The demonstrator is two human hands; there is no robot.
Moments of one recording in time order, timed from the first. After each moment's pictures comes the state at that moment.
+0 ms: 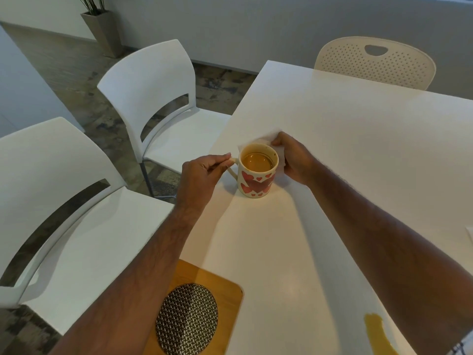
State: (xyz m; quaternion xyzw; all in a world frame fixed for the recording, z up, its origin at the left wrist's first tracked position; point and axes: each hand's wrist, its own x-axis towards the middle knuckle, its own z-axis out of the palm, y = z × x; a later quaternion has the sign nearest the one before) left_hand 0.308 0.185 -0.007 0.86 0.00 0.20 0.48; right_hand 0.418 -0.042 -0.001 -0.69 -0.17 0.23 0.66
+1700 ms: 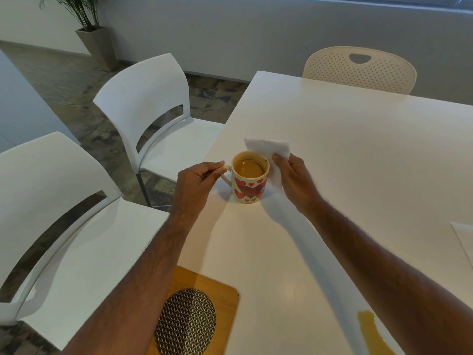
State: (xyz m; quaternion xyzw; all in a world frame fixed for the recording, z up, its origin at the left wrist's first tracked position) left_hand 0.311 0.188 -0.011 0.85 0.01 0.20 0.48; right_hand 0.356 -0.050 -0.004 -0.72 -0.15 0.04 0.67
